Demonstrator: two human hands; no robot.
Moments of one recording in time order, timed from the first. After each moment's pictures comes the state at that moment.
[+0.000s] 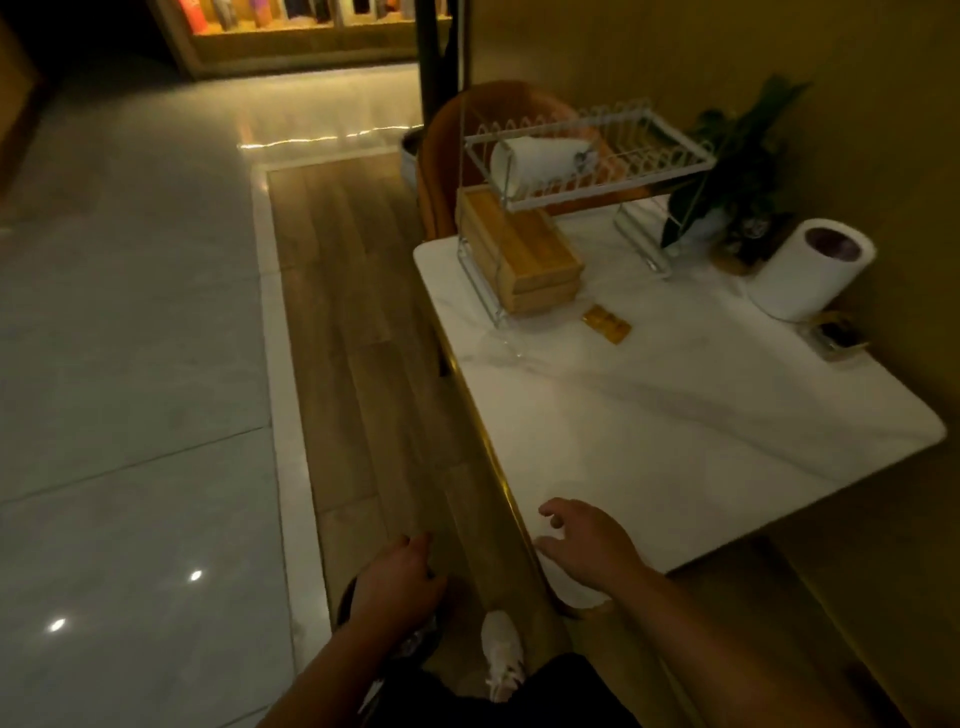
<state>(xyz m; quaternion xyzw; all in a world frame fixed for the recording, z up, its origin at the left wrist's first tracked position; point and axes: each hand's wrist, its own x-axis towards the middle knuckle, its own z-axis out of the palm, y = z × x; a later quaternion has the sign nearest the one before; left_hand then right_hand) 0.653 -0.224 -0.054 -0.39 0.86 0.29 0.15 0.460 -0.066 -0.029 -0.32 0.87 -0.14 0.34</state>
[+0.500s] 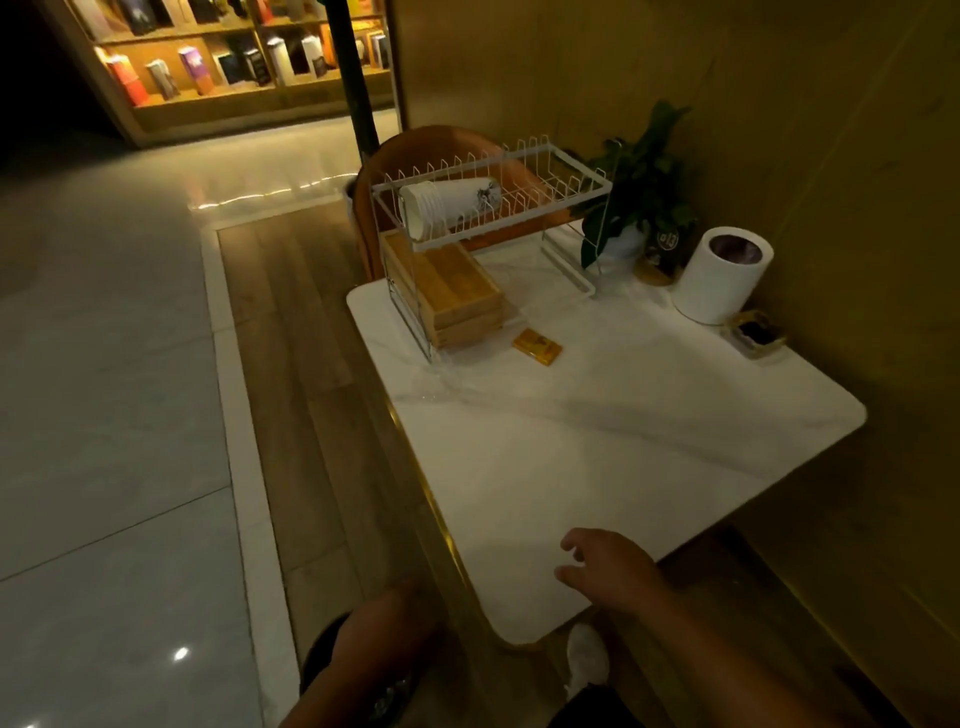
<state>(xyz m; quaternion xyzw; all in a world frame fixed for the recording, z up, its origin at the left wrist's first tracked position) 0.598 -0.188 -0.056 -0.36 0.85 0.31 0.22 0.384 0.015 -0.030 -0.28 0.89 -0.10 0.36</state>
